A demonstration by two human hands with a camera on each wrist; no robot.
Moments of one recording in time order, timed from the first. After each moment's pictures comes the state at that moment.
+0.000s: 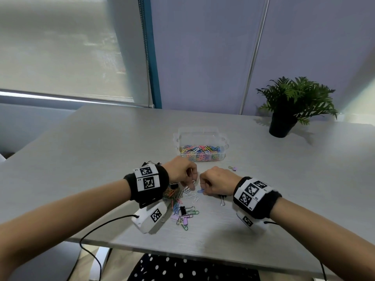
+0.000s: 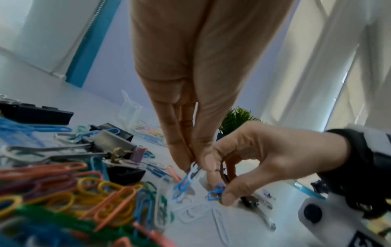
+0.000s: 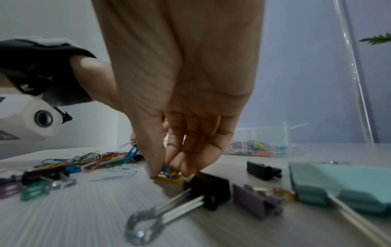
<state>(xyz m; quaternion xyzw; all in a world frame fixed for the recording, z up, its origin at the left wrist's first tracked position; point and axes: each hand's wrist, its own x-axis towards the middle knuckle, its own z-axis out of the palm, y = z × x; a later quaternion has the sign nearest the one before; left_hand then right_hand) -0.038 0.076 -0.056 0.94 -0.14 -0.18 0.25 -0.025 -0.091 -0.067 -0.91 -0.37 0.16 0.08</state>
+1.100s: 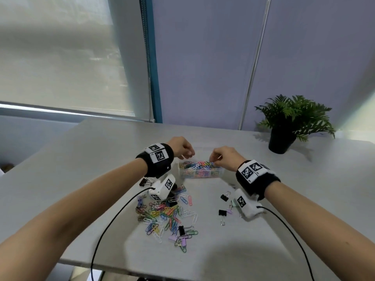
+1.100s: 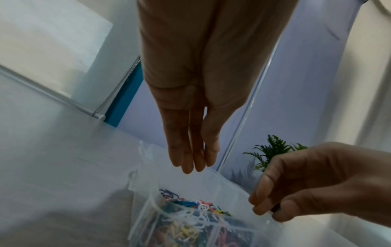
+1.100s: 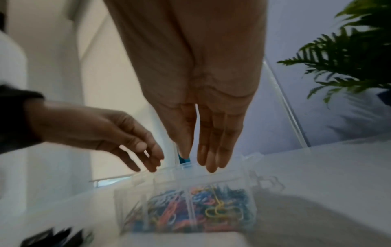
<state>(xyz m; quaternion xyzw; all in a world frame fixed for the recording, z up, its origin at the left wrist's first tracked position) 0.060 0.098 -0.019 0.94 -0.05 -0.10 0.32 0.069 -0.104 -0.035 -0.93 -0.25 0.06 0.25</state>
